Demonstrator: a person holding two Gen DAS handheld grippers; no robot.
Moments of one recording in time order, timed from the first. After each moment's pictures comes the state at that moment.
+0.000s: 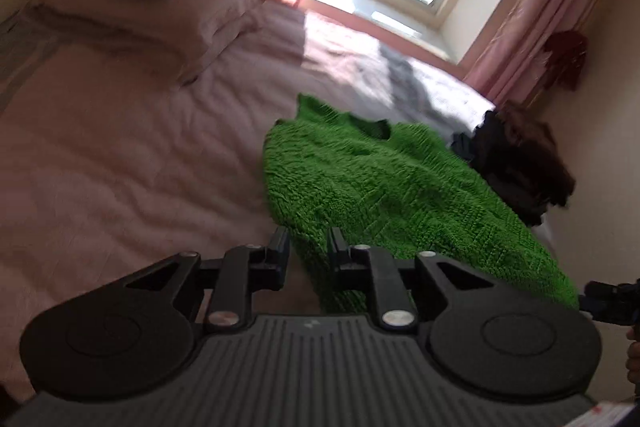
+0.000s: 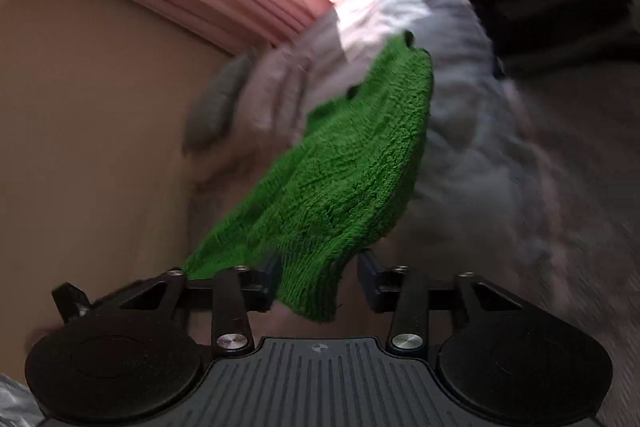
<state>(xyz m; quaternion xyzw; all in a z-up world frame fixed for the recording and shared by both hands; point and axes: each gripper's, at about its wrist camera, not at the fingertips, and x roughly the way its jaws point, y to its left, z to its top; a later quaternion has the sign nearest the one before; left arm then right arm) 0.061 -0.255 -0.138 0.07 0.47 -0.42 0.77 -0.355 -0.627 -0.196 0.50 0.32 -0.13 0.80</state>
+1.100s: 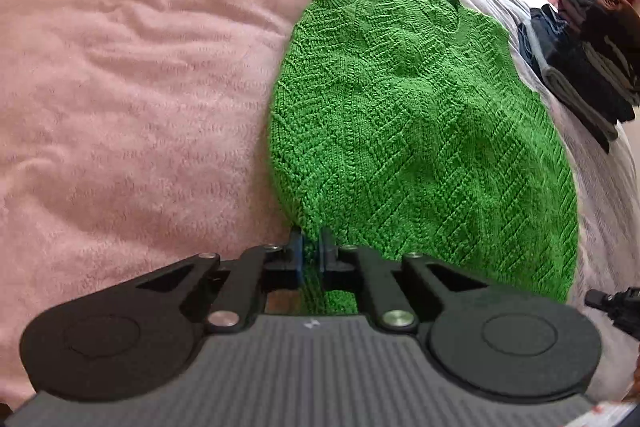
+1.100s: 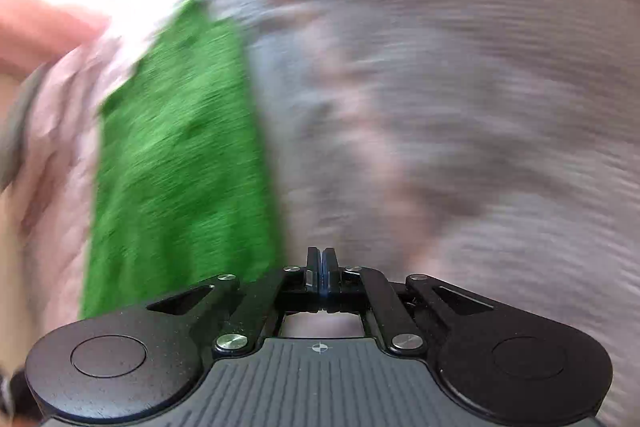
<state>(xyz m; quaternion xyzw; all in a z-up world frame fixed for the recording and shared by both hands) 0.052 -0.253 -0.362 0.14 0.52 -0.40 0.74 -0.416 -0.590 -0.405 0.51 0.36 -0.39 0.68</state>
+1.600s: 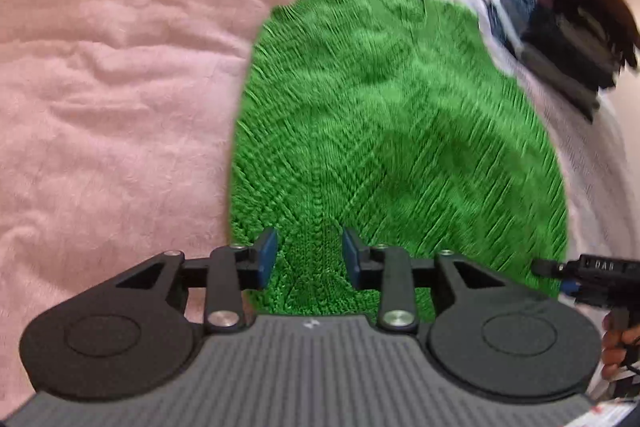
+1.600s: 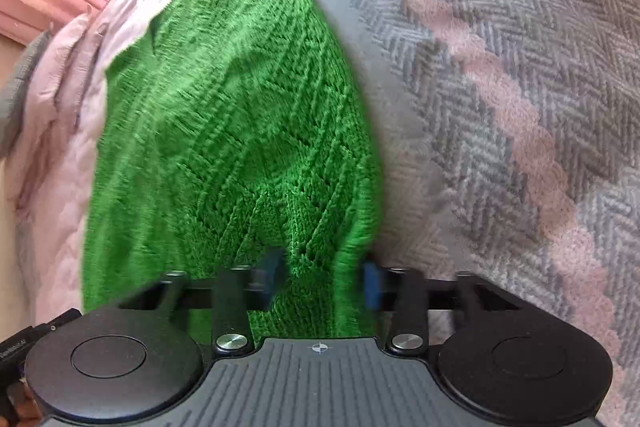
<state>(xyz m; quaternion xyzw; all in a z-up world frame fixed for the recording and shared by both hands) 0.064 -0.294 -0.361 0.18 0.51 -0.45 0.71 -0.314 -0.560 -0.429 0.49 0.38 -0.34 0.71</state>
